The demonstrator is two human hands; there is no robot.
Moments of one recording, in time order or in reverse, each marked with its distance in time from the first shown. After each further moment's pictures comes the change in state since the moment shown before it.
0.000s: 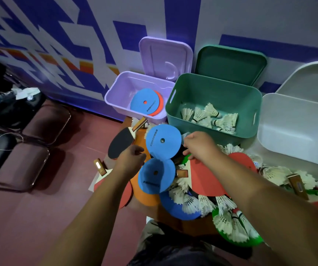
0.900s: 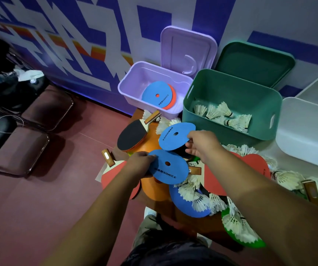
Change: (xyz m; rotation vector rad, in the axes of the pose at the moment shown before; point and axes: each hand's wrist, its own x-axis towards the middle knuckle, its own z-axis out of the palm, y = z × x) left_hand -0.008 -0.035 -0.005 -0.406 -0.178 -0.297; right_hand 0.004 -0.023 0.053 0.496 0.062 0.199
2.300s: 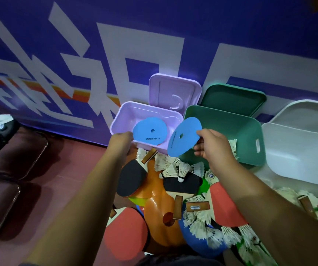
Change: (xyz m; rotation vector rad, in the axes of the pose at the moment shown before) left_hand 0.075 0.182 -0.083 -0.172 0.106 0.115; right_hand -0.032 -0.099 0.012 0.185 0.234 -0.320
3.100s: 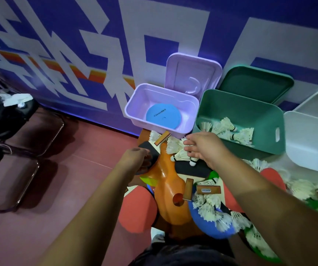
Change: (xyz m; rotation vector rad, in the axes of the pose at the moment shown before) left_hand -0.026 -0.108 -0.033 0.116 -0.123 -0.032; right_hand -0.018 0.045 0.041 -0.164 -0.244 0.218
